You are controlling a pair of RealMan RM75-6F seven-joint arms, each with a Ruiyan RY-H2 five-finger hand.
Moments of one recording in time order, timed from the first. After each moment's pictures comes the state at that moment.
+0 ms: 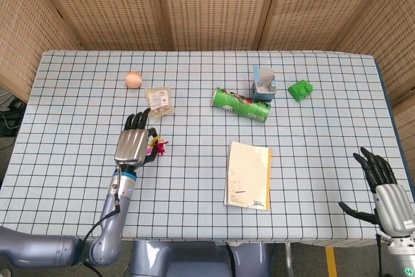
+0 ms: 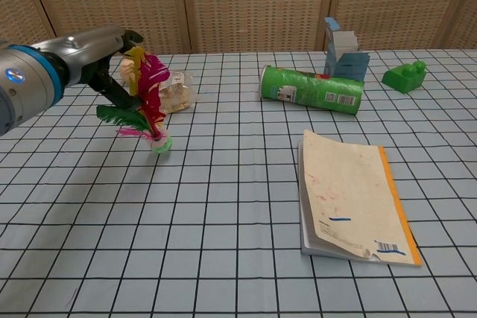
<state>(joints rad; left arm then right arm) -0.75 -1.64 -0.31 -1.86 0.71 1.41 0.78 0.06 -1.05 0.03 -1.69 -1.63 1.57 0.25</state>
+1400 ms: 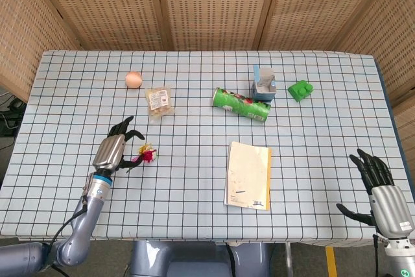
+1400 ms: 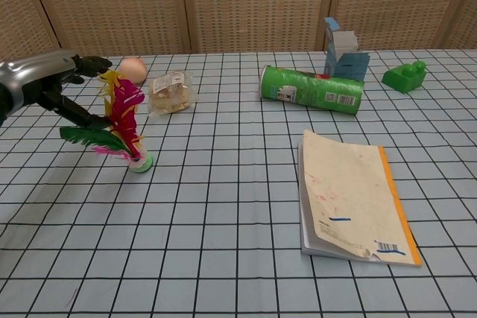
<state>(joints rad) -0.61 -1.49 -0.25 -1.79 0.83 1.18 0.33 0.05 -1.05 0.03 -1.71 -1.64 1.58 0.20</state>
